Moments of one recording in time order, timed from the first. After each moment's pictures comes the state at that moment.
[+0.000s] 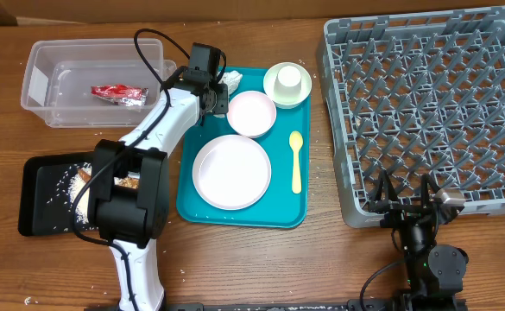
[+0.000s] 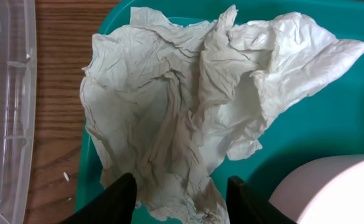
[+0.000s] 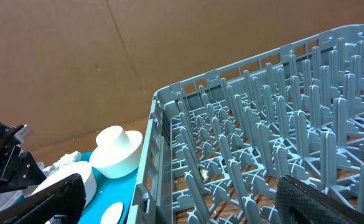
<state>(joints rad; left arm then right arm) -0.25 2.11 1.55 -0.51 -0.10 -0.26 0.02 0.01 0.02 -0.03 -0.01 0.33</state>
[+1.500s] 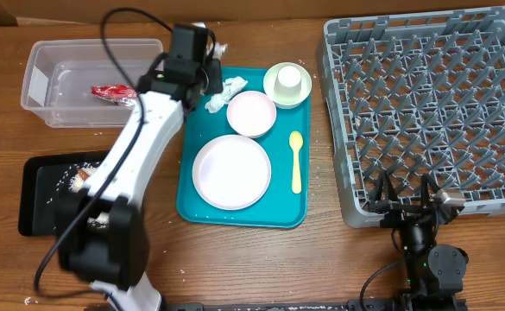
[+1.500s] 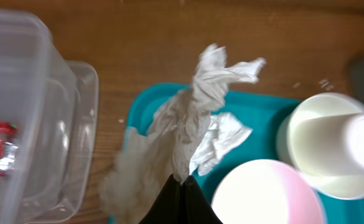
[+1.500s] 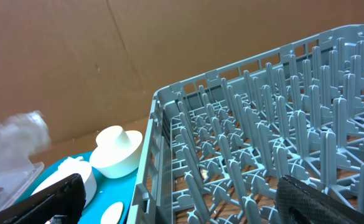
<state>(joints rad) -0.25 1.84 1.55 -0.54 -0.10 -0.29 0.02 0.01 0.02 -0.03 -0.01 0.33</state>
